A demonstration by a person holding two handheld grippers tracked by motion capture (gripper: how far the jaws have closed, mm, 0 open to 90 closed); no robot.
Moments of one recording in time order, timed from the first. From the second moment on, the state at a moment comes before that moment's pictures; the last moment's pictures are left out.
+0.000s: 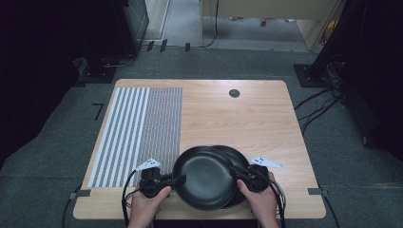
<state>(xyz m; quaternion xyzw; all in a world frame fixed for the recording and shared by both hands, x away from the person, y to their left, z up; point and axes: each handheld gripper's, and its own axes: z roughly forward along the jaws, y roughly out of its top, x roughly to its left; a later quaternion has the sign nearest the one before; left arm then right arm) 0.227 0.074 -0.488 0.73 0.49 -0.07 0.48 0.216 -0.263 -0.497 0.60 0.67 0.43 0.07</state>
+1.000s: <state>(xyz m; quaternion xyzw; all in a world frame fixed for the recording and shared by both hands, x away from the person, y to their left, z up) 0.223 0.076 -0.485 0.73 0.50 -0.06 0.46 0.223 -0.278 -0.507 0.63 0.57 0.53 -0.02</state>
